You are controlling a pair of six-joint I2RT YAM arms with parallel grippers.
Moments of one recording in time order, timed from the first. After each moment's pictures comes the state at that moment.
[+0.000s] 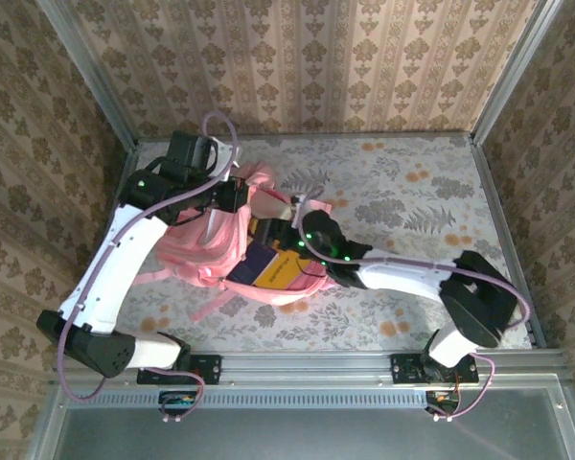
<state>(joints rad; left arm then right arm) -0.50 1.33 1.58 -1.04 0.26 -0.18 0.86 1.54 0.87 0.42 0.03 0.86</state>
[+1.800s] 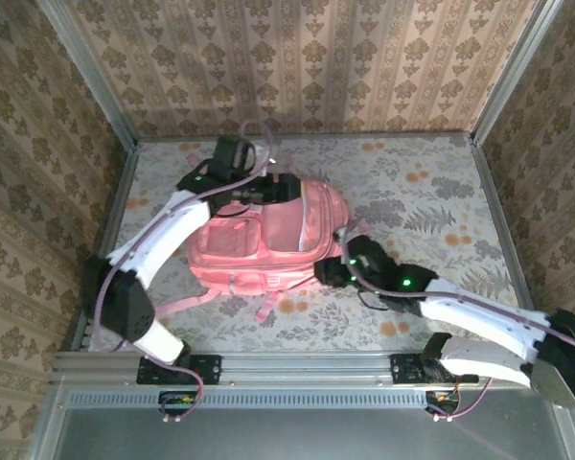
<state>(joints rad) -0.53 1.51 1.37 -0.53 0.57 -0.49 0.89 1.11 0.69 -0.27 0.09 0.57</state>
